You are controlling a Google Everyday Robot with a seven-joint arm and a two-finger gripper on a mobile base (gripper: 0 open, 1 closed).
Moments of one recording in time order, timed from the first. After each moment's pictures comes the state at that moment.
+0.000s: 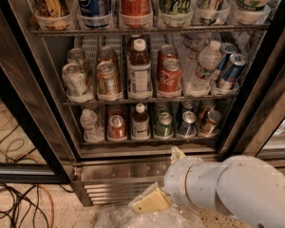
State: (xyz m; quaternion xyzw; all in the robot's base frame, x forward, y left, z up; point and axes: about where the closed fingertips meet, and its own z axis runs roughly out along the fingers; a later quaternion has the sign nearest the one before) arm 0.378 -0.037 0.745 -0.41 0.83 0.14 0.35
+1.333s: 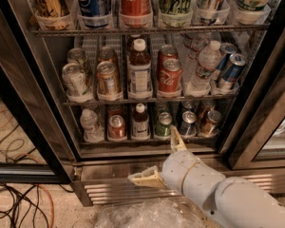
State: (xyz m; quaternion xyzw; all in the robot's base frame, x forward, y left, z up) arm 0.450 -0.035 0.743 -0.39 0.73 0.09 0.55
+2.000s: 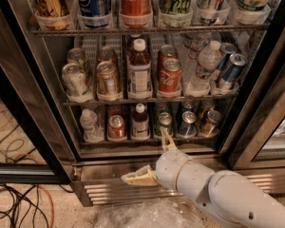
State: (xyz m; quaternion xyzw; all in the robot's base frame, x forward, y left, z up) arm 0.464 -0.011 0.719 -0.39 0.71 0.15 0.56
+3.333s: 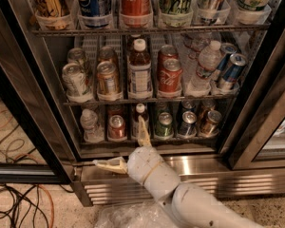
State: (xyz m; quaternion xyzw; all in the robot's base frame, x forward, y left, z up) arm 0.497 0.057 0.744 -0.33 0.60 0.16 0.71
